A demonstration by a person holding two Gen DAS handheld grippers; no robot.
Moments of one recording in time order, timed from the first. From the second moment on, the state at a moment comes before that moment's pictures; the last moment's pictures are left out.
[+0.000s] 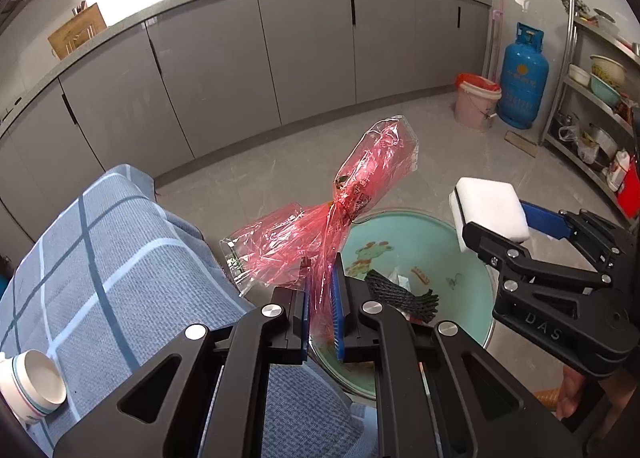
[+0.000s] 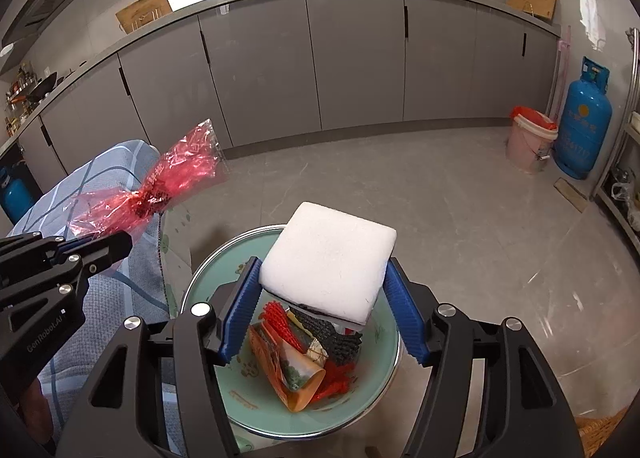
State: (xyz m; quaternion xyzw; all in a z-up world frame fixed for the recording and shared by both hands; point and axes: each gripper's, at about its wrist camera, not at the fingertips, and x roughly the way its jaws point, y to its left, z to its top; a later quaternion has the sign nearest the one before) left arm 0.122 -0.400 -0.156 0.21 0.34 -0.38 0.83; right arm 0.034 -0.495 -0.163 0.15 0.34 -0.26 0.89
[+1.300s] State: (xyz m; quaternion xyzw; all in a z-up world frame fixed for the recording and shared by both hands) left arm 0.116 -0.351 -0.144 0.21 0.33 -0.34 0.85; right arm 0.014 -0.465 -0.160 0.16 0.34 -0.29 0.88
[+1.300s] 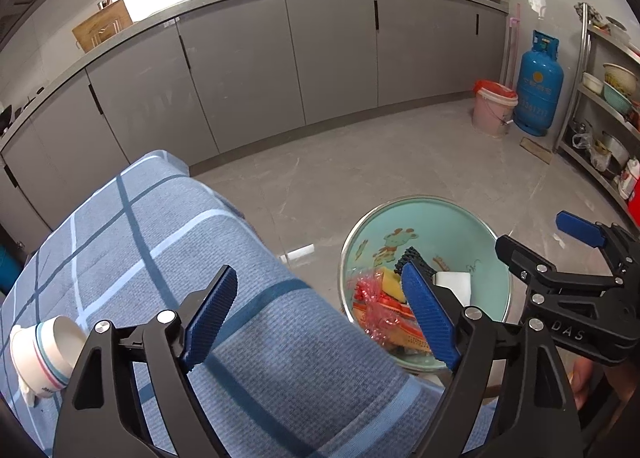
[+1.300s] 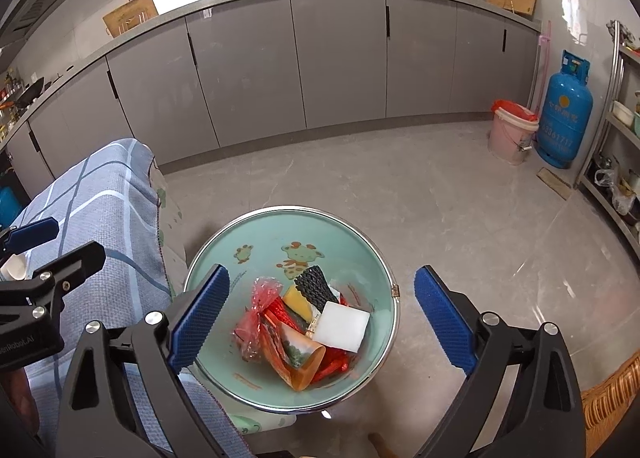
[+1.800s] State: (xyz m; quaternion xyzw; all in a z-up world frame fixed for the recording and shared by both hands) left arm 0.114 -0.315 -0.126 0.19 0.33 -0.32 0.87; right arm 0.015 -0.440 -0.141 0.14 0.33 -0.28 0.89
